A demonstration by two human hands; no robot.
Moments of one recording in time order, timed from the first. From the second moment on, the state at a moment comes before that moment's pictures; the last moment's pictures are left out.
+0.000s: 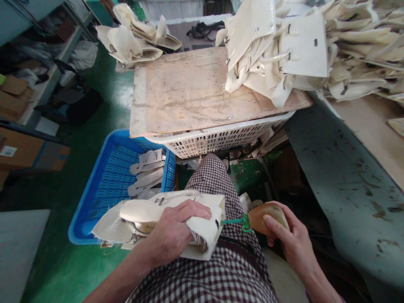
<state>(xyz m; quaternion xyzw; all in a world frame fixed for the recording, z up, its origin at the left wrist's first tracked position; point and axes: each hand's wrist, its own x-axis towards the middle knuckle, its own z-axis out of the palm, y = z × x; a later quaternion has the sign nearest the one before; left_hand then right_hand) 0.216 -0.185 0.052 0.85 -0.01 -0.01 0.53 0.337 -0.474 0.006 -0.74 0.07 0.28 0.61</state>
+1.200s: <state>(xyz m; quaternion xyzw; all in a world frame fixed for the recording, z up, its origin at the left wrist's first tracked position) 0.226 -0.184 0.053 0.90 -0.01 0.02 0.44 0.345 -0.477 0.003 -0.51 0.17 0.36 0.77</state>
